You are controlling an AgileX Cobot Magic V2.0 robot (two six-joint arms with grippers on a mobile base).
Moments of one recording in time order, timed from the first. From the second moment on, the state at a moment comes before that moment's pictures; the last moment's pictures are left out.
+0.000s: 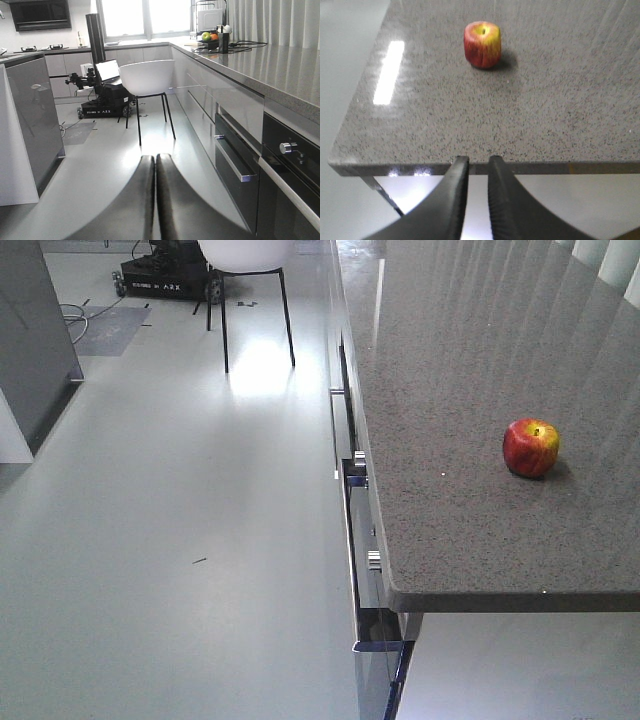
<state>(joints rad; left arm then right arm) -0.02 -0.01 0.02 0.00 0.06 -0.01 -0.03 0.64 -0.70 0.02 0.74 -0.03</state>
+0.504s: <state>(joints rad) -0.02 -0.01 0.02 0.00 0.06 -0.01 -0.03 1.06 -0.91 0.02 0.77 -0.09</state>
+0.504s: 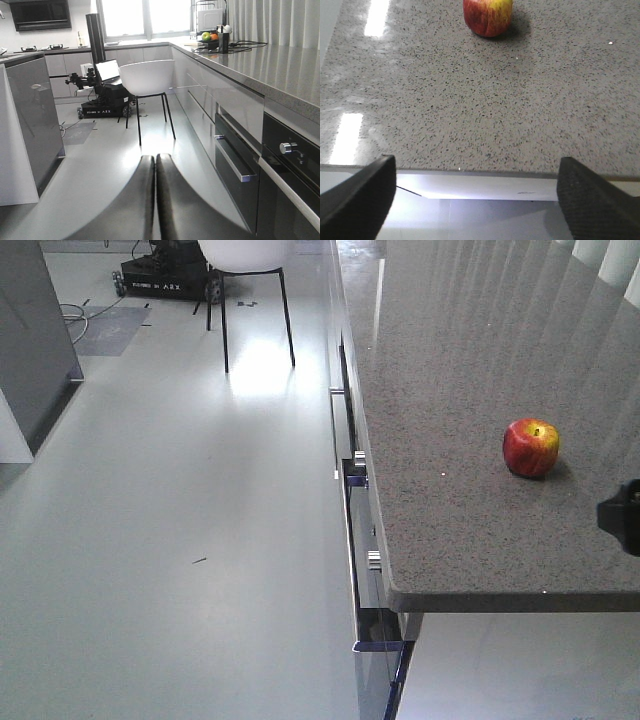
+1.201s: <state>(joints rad) -0.02 -0.01 0.02 0.00 0.06 -0.01 -0.03 1.64 -1.31 0.02 0.77 -0.13</state>
